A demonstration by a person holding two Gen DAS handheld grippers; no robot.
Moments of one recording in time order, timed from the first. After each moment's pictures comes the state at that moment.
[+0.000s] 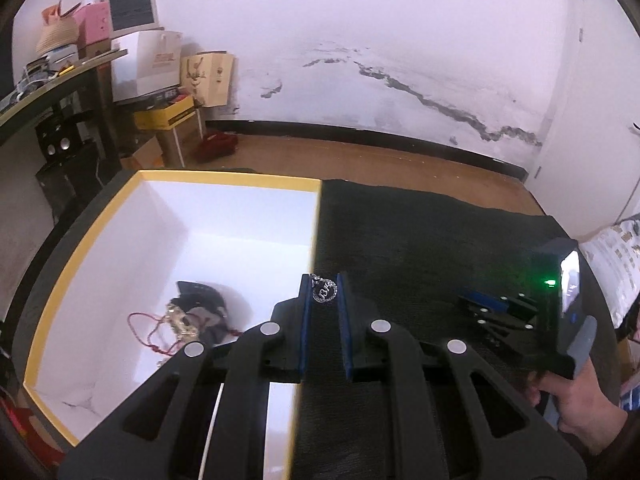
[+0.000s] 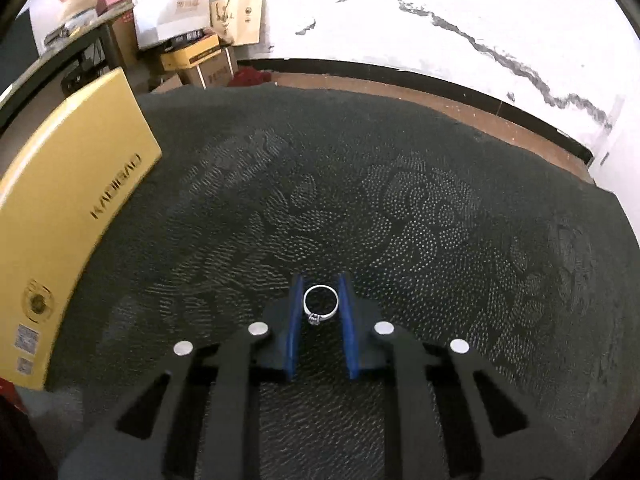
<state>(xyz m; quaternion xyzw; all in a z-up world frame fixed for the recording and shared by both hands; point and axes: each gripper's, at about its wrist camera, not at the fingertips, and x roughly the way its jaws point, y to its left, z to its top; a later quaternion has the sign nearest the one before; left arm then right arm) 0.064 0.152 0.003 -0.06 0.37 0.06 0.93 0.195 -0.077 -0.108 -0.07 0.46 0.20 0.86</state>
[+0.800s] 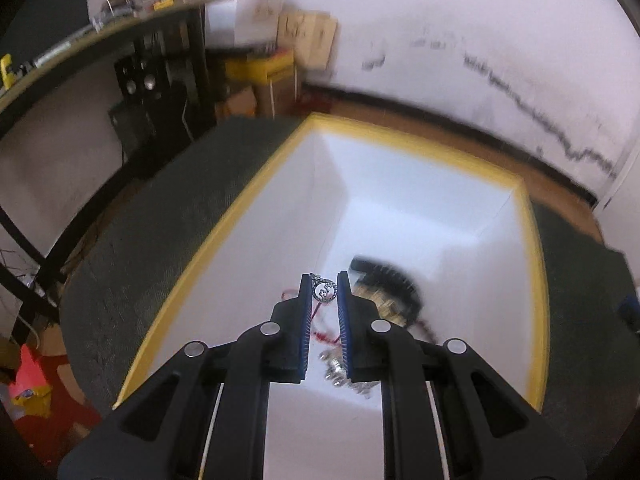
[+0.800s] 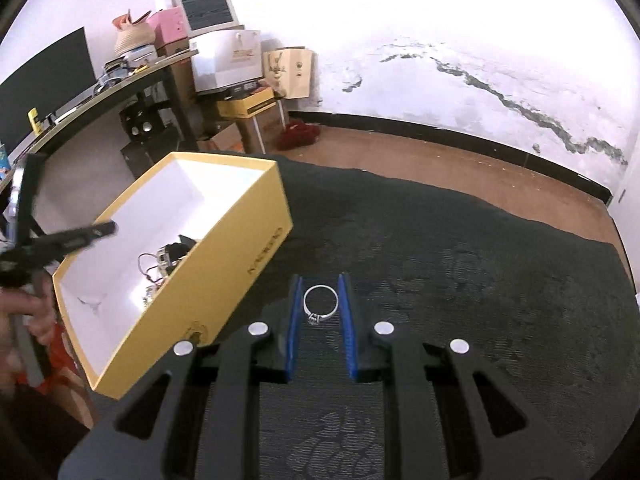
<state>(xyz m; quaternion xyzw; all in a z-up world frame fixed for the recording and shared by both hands) 0.049 0.296 -0.021 -0.10 0.43 0.20 0.88 0.113 -0.023 0.006 -0.06 0.38 0.28 0.88</state>
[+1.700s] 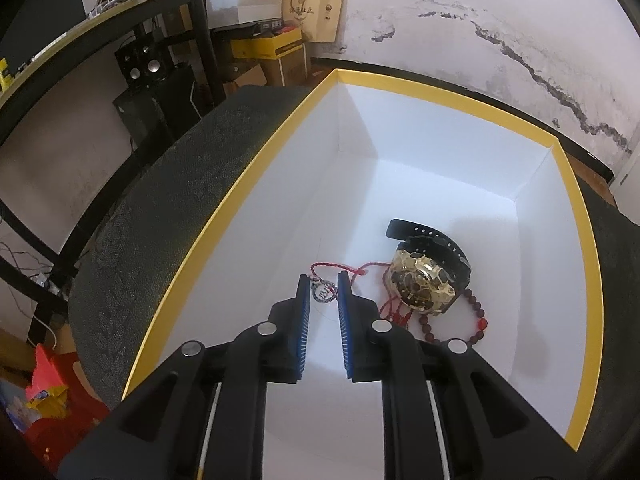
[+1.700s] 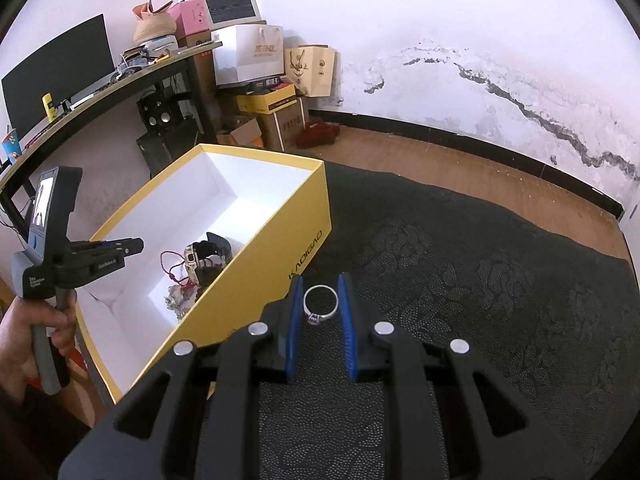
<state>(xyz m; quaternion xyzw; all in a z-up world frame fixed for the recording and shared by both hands) 0.046 0.311 -0.046 -0.08 0.46 0.21 0.86 0.103 0.011 0.008 -0.07 0.38 0.30 0.88</state>
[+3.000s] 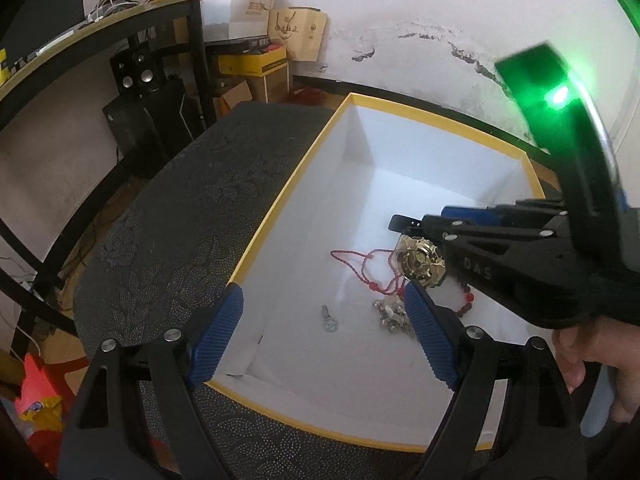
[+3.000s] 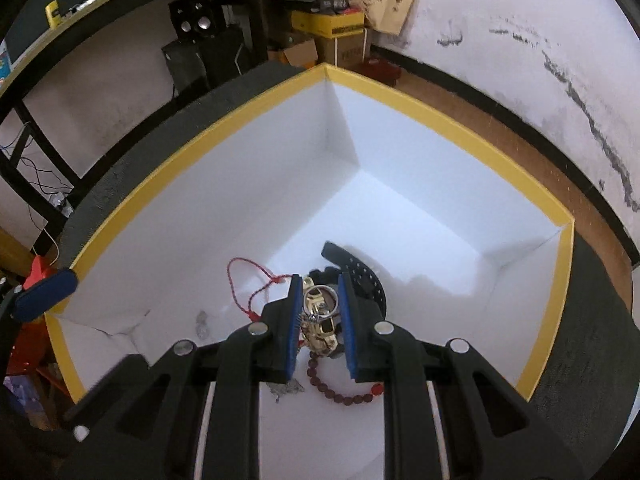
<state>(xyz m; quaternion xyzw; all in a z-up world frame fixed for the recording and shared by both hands) -0.012 0.333 -0.022 -0.10 0.42 0.16 0.89 0.127 0.254 -0.041 -0.19 0.48 0.32 0.80</state>
